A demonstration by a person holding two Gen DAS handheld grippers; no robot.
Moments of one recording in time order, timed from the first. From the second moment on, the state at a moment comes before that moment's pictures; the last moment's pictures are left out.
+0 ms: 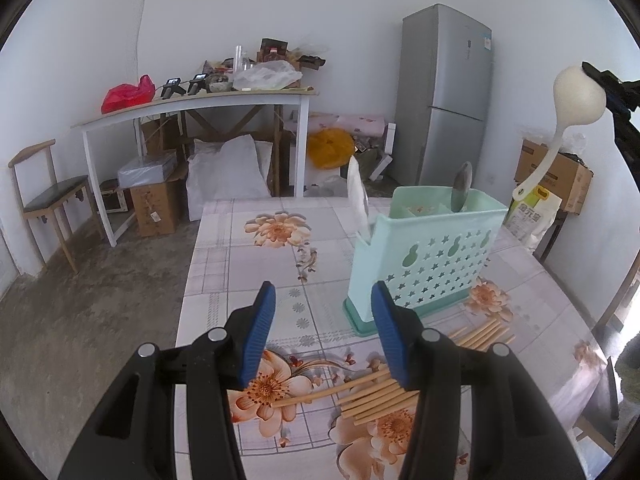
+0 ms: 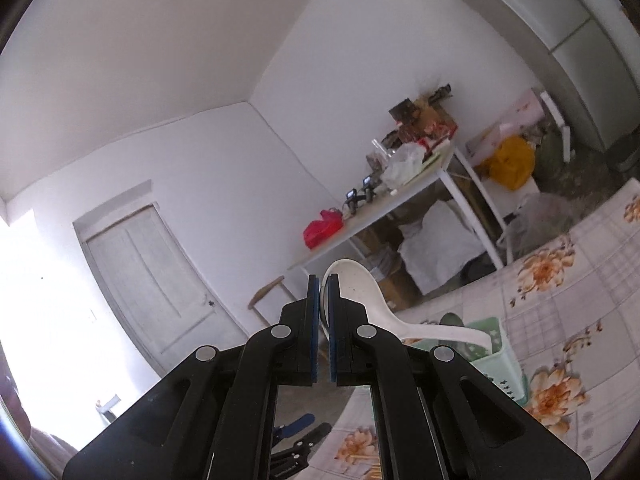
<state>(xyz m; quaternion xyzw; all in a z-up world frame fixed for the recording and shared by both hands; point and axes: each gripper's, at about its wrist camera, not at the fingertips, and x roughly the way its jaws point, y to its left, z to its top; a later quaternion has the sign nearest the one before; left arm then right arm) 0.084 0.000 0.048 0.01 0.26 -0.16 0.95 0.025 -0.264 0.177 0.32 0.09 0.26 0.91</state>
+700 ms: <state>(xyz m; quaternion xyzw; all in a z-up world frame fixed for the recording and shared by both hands) 0.090 -0.002 0.038 0.01 0.28 -0.16 0.95 0.071 -0.281 0.117 0.39 0.16 0.22 0.88</state>
